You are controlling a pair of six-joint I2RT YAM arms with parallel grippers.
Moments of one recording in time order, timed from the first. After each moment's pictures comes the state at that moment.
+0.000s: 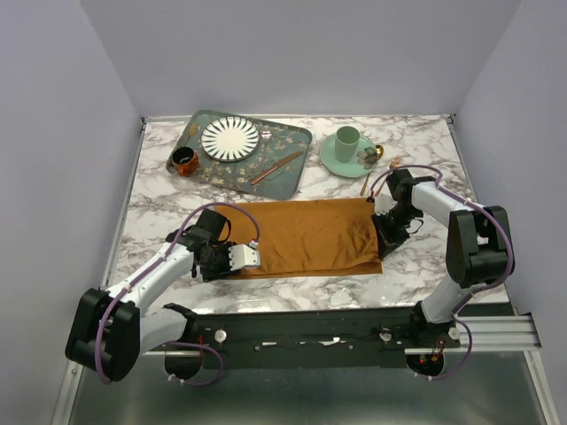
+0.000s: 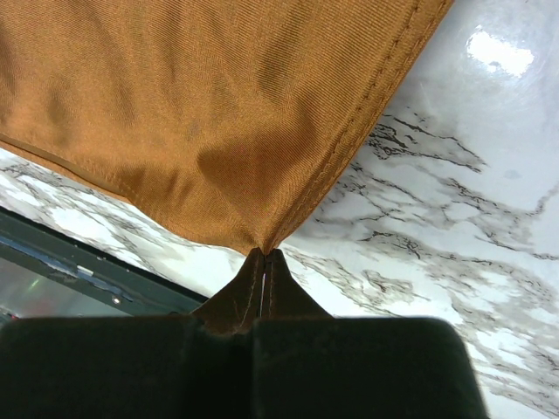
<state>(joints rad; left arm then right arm) -0.39 1.12 0.57 -0.74 0.25 1.02 0.14 1.69 1.03 -0.97 -0.31 -0.22</state>
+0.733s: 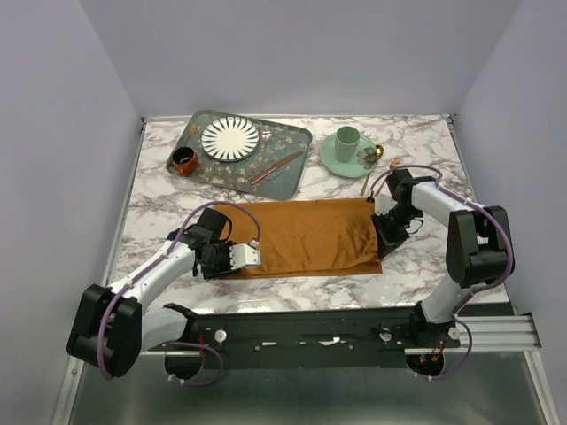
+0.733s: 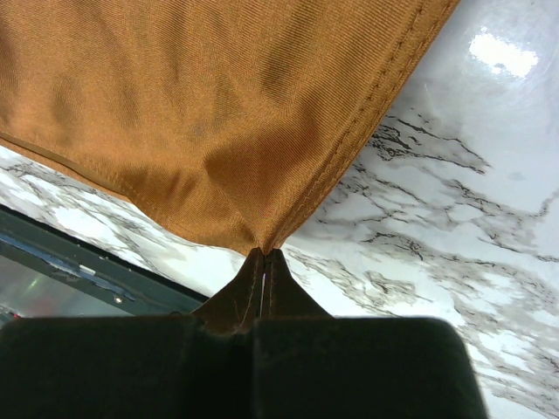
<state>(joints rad) -0.39 1.15 0.58 -0.73 0.25 1.03 0.14 1.69 1.03 -0.97 -0.31 -0.22</state>
